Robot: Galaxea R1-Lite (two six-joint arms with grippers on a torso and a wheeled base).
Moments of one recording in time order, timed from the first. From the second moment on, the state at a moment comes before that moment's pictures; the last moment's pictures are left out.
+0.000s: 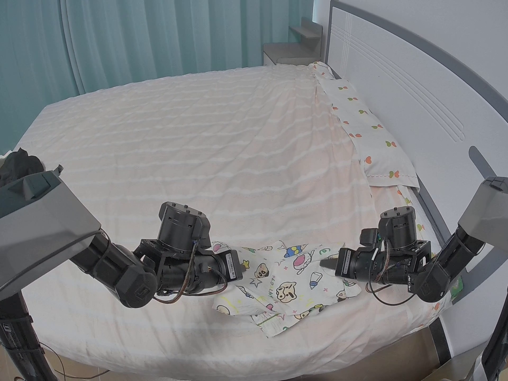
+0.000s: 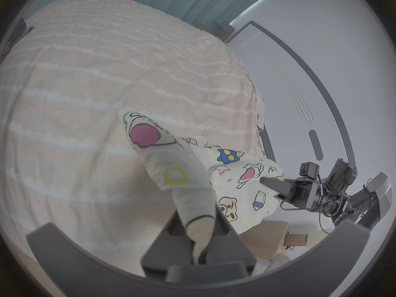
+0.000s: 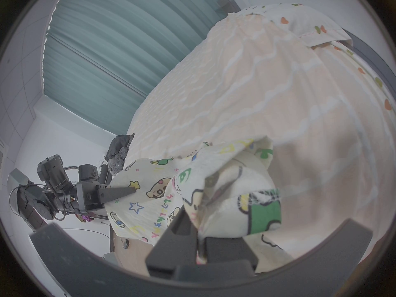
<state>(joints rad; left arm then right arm) -0.55 2.05 -0.83 -0.57 -0.19 -0.67 0.44 2.07 -0.64 -0.87 0.26 0.59</state>
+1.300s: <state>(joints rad) -0.52 2.16 -0.74 -0.58 -0.08 -0.72 0.43 2.17 -0.55 -0.88 0.26 0.59</state>
